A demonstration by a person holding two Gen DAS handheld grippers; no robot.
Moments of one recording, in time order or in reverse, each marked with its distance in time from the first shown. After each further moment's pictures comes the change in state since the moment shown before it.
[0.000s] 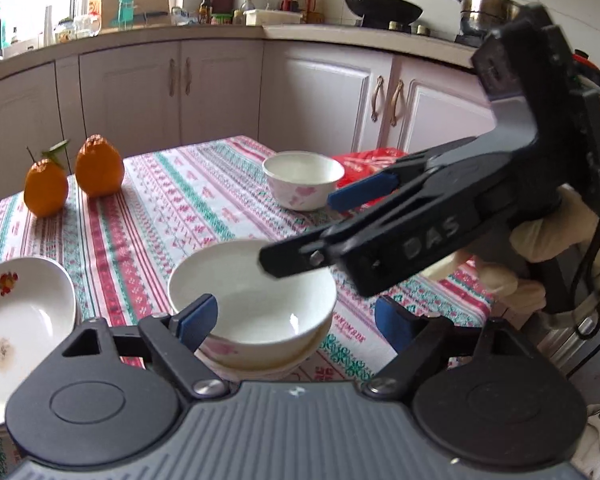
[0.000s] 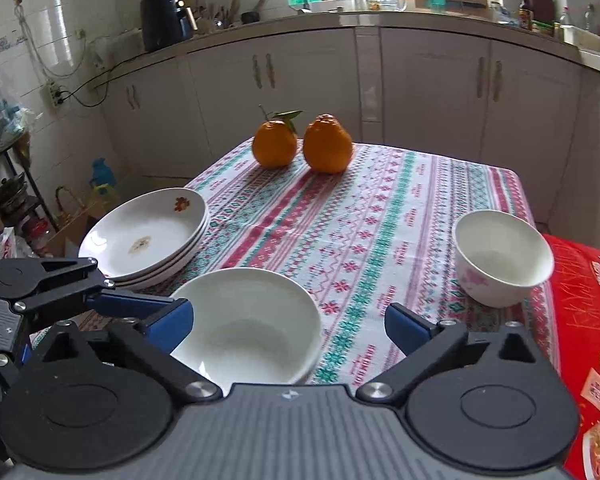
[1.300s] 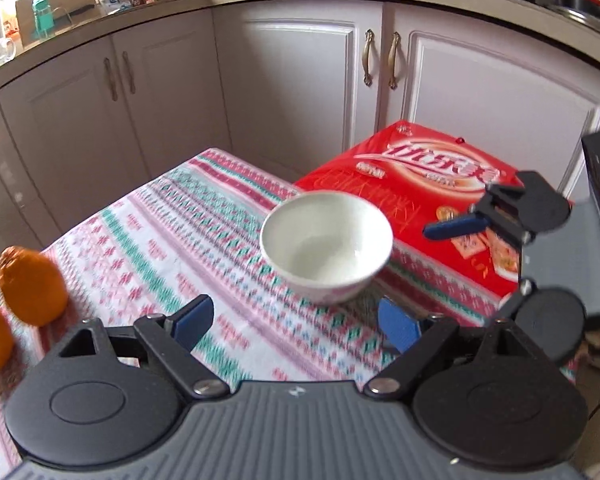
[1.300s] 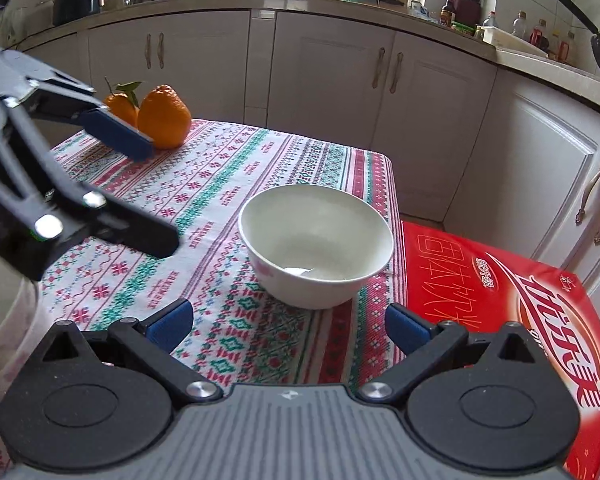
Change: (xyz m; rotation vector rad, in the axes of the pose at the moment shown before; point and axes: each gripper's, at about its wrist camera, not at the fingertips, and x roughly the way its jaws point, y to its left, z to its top) left arm 0.154 0.017 0.137 0.207 0.149 -0.049; right arm 0.039 -0.118 -0.013 -0.035 0.017 -0.319
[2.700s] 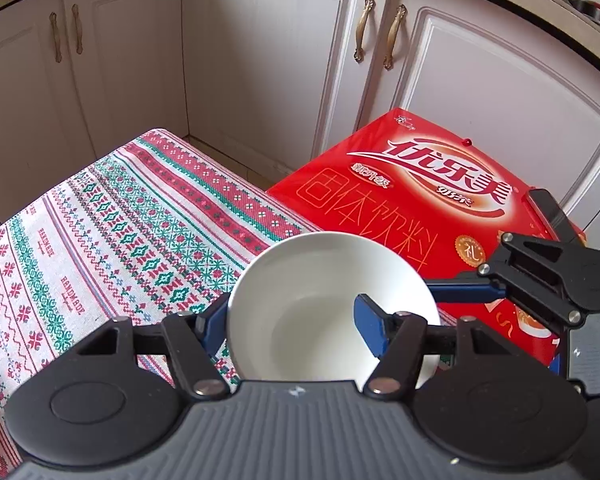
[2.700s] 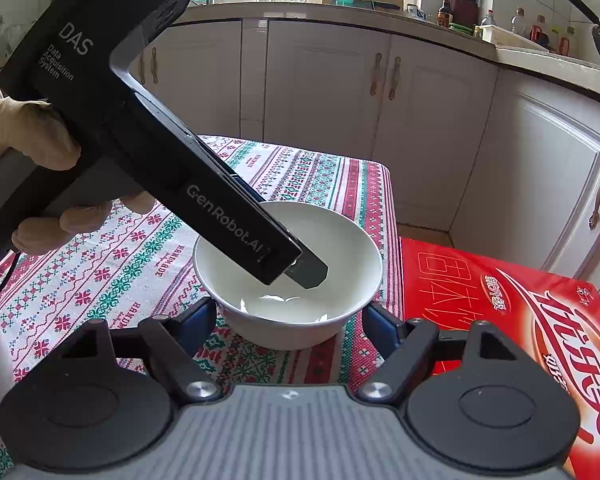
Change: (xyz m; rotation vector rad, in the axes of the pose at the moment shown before) left arm 0.110 0.017 0.047 -0.048 0.106 -0.159; right arm 0.032 -0.023 0.009 0.023 -0.046 0.027
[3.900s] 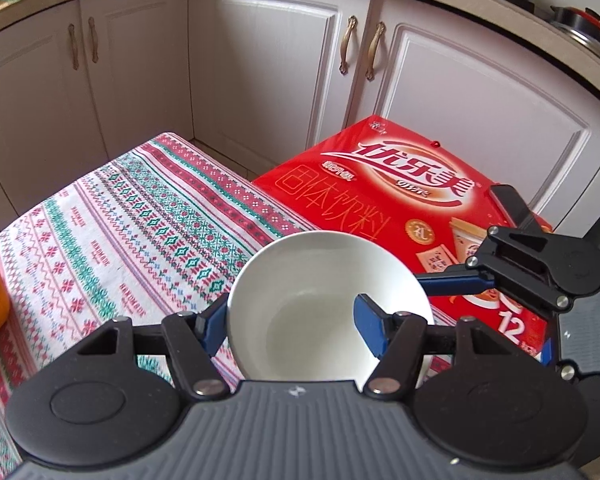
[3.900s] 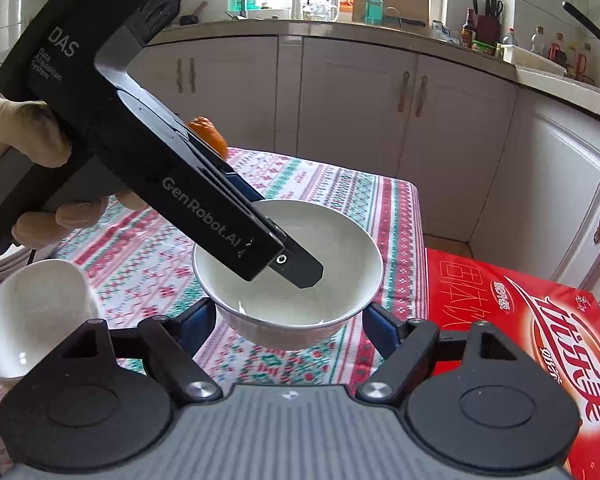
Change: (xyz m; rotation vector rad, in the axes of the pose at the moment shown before) left arm -0.081 -0.039 -0.029 -0.016 -0.024 0.023; right arm -0.068 0.032 0.007 -0.038 -0.017 0.074
